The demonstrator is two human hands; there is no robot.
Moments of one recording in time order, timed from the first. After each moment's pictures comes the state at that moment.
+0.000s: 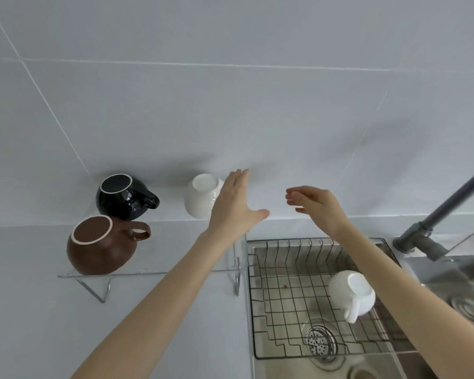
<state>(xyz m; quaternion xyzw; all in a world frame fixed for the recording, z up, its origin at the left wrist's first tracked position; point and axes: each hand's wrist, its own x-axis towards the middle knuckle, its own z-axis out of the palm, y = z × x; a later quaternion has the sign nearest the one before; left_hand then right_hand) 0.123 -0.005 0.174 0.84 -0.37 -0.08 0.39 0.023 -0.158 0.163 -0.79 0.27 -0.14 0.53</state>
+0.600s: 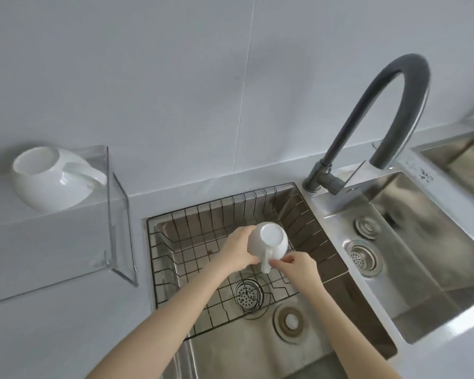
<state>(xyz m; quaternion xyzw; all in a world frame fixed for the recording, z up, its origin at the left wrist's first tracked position) -0.017 -0.133 0.018 0.76 -0.45 -0.40 0.25 -0.161 -0.194 0.006 -0.68 0.59 -0.02 0.44</state>
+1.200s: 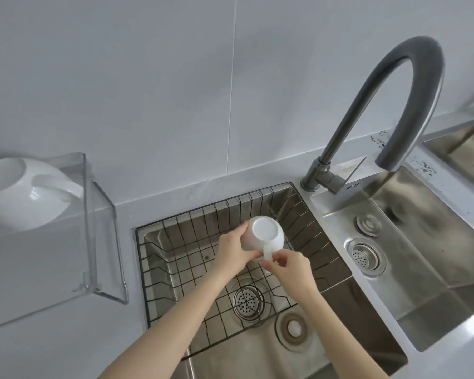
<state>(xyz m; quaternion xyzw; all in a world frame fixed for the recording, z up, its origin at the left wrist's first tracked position) -0.011 -0.148 0.001 0.78 -0.38 -0.35 0.36 -0.145 -0.193 0.009 -0.72 0.53 -0.08 0.44</state>
